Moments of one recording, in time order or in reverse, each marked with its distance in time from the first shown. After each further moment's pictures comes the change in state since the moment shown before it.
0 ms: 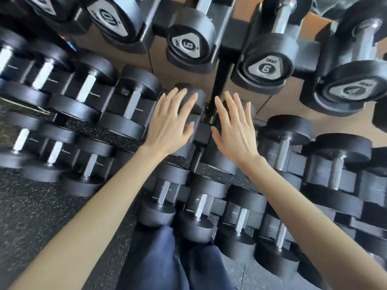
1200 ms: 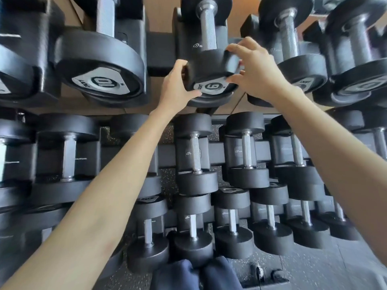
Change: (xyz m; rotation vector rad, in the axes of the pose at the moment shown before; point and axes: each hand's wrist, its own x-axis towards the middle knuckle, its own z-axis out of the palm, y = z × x) left_hand 0.205 -0.163 0.054 -0.901 -0.194 -0.143; right_hand 0.236 -0.014 -0.032 0.046 -0.082 0.384
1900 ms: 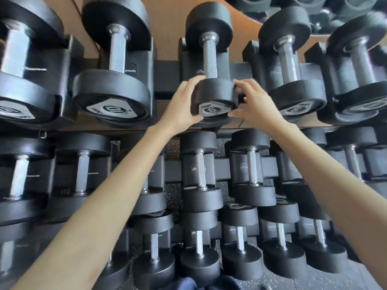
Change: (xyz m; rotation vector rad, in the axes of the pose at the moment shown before) left_hand 0.002 0.024 -0.020 0.098 -0.171 0.213; right_hand -0.008 0.028 0.025 0.196 -0.004 0.060
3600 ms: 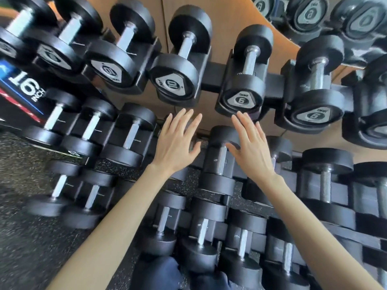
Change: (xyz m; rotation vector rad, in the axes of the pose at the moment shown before) left_hand -0.212 0.063 -0.008 0.799 0.232 -0.080; right_hand -0.153 -0.060 0.037 -0.103 0.187 -0.383
